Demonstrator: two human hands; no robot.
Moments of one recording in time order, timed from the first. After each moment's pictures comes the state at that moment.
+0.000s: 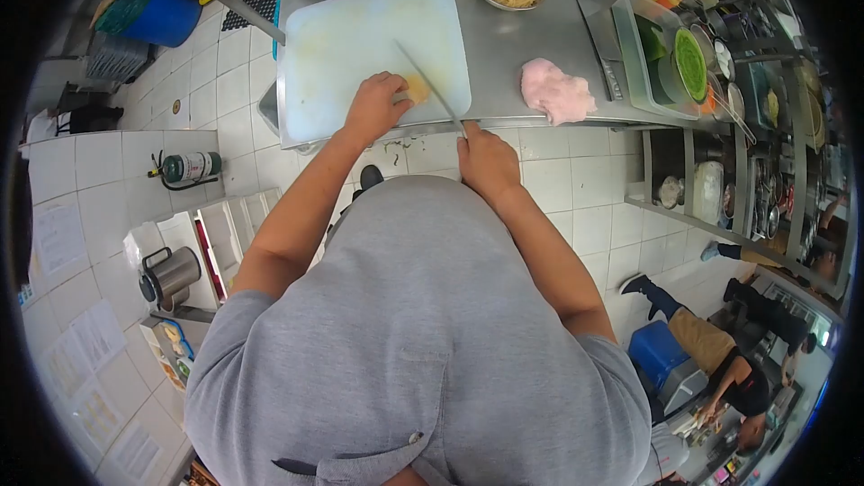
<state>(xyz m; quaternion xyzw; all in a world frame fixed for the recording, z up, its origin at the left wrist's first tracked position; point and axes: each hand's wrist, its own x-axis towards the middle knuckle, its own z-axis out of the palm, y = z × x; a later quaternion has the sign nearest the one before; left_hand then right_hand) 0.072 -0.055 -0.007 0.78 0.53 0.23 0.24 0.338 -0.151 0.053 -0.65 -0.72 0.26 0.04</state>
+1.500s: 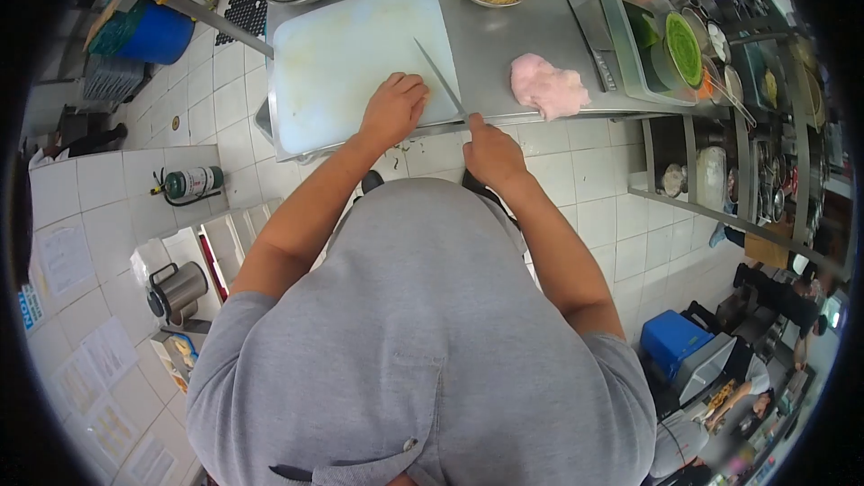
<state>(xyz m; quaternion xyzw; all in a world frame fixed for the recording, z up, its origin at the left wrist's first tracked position) 0.121 -0.047 -0.015 0.85 0.42 0.27 0.14 0.368 -0.128 0.043 -0.65 -0.72 0.25 0.01</state>
